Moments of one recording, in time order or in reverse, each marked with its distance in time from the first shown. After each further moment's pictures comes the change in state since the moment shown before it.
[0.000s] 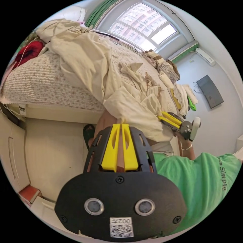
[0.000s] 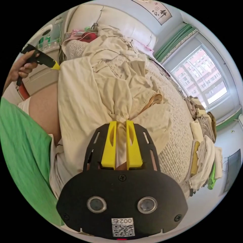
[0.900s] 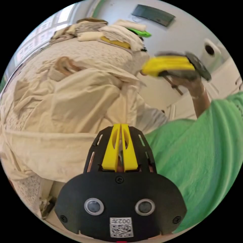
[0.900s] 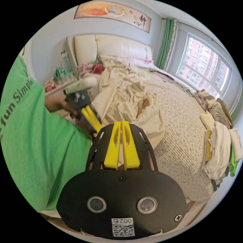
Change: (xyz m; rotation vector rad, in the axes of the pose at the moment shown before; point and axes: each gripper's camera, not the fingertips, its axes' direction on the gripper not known) left arm 0.221 0.025 0.148 -0.465 0.103 0.898; right arm 0.053 0.055 -0.095 0.245 -0.297 0.182
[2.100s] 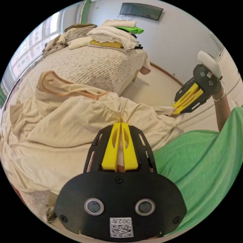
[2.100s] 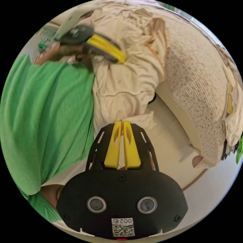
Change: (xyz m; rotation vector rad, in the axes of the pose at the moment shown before) left arm -0.006 -0.031 0.018 0.137 -0.110 -0.009; right arm 0.034 0.095 0.052 -0.754 -0.122 0.171
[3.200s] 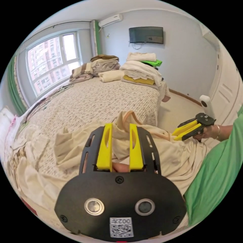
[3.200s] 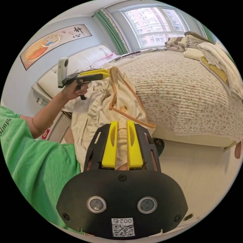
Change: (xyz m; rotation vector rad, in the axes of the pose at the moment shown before) left arm -0.144 -0.058 -0.065 0.265 -0.219 0.128; right arm 0.077 0.007 0.105 0.723 -0.199 0.355
